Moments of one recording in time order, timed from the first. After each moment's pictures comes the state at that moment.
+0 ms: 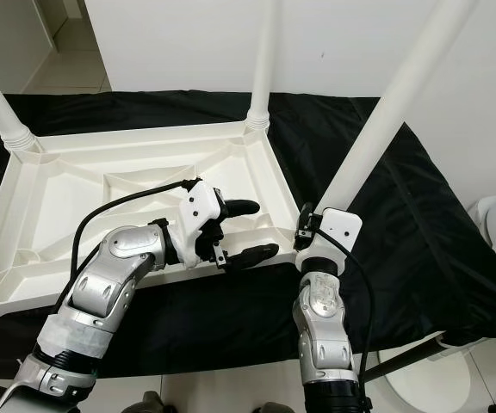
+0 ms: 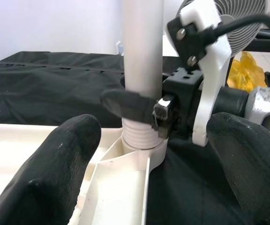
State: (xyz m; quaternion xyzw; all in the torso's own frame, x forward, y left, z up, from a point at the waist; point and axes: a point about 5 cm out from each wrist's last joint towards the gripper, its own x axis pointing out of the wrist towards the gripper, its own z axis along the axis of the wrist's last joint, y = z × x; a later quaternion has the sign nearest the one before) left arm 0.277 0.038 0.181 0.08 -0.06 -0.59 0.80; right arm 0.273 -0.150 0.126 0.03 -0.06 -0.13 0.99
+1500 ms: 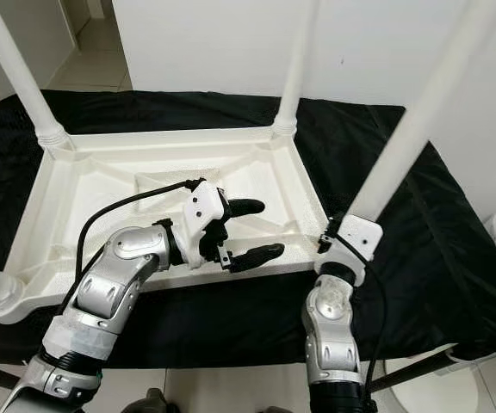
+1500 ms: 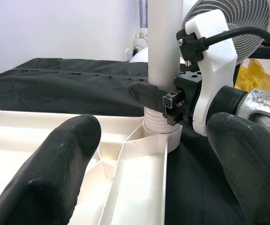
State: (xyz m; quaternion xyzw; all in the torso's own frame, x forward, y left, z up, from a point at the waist) left arm 0.275 0.034 0.182 0.08 -0.07 -0.60 0.80; right arm 0.265 -0.180 0.118 0.01 -0.04 -0.27 0.96
